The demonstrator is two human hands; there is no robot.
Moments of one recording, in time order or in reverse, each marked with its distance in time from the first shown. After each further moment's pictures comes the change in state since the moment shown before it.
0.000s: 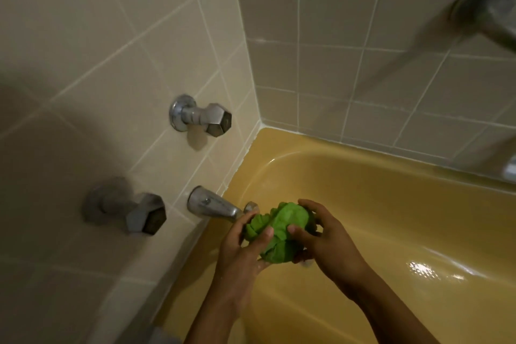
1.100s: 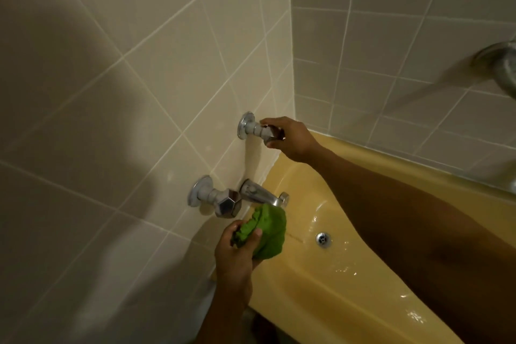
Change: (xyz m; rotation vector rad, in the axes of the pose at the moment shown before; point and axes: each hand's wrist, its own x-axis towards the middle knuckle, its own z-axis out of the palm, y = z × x) left_hand -0.084 0.104 -0.091 0.002 0.187 -0.062; right_hand 0.116 -0.191 0.101 -0.719 -0.191 -0.470
